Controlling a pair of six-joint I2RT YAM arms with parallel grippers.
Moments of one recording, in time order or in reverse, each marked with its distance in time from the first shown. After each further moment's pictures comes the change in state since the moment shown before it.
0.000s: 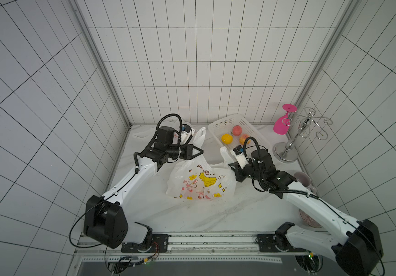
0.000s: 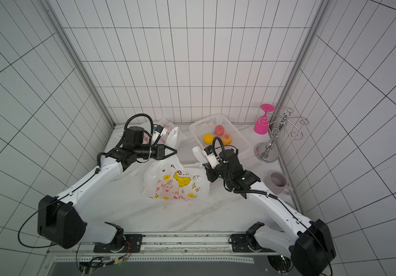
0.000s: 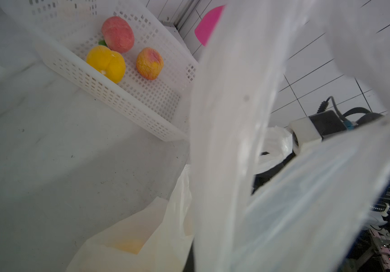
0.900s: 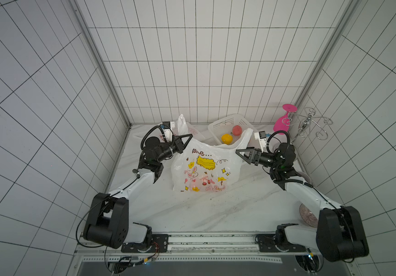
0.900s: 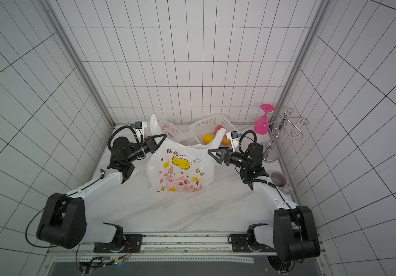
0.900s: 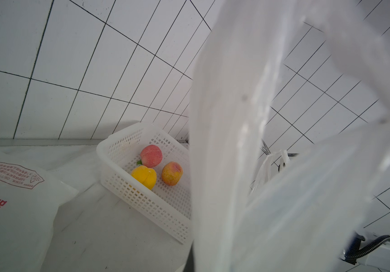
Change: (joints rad) left arm 0.123 -0.020 -0.369 1.069 -0.155 -0.394; right arm -0.469 0.158 -0.154 0.866 -0.836 0.798
